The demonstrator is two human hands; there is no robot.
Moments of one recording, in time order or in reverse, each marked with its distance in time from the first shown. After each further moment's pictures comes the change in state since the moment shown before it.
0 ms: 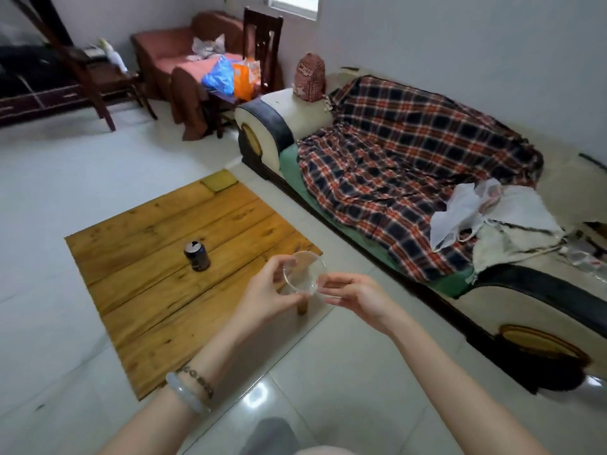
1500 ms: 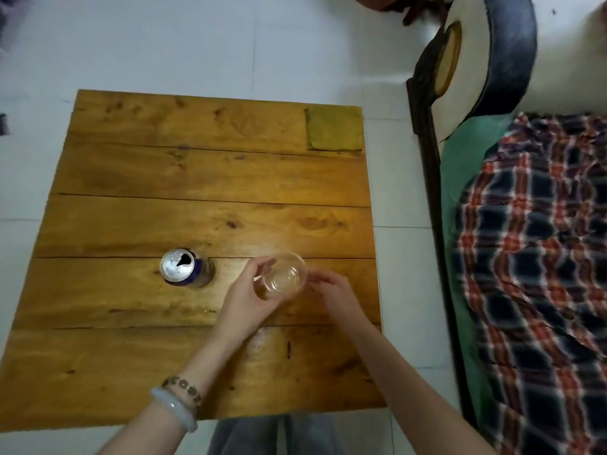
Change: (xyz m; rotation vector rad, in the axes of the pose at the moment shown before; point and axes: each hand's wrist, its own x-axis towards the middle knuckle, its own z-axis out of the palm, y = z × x) left_hand 0.328 -0.353 -0.042 -0.139 0.660 -0.698; right_hand 0.586 0.040 0.021 -0.464 -0.401 0.271
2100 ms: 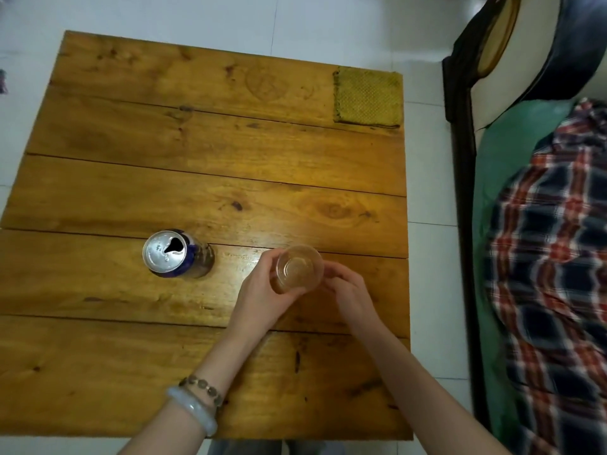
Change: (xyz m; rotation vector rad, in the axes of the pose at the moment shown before) left_hand 0.033 -0.053 0.032 0.045 0.084 -0.054; right_hand 0.058 0.050 0.009 0.085 0.012 -0.049
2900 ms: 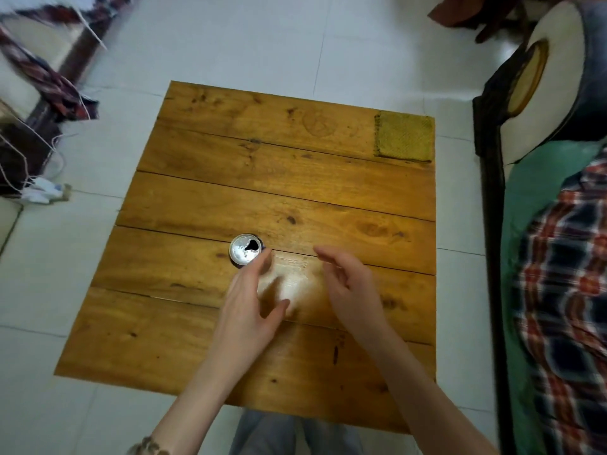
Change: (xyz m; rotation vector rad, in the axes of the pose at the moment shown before) left_hand -0.092 0.051 -0.120 0.267 0.189 0.187; right_hand -0.073 -0.081 0.075 -0.429 -0.018 -0.473
